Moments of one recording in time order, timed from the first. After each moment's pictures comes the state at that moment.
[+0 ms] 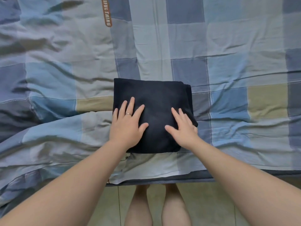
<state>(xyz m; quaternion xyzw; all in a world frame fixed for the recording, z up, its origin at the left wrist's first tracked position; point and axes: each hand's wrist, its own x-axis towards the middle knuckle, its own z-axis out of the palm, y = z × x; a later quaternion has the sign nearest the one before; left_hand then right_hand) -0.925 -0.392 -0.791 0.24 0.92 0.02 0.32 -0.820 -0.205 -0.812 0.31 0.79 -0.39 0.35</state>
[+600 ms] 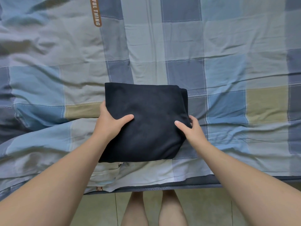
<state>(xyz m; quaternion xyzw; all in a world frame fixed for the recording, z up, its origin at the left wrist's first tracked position) -0.970 -0.398 -0.804 -0.15 0.84 0.36 0.36 -0.808 -0.159 -0.848 0.53 0.56 -0.60 0.20</state>
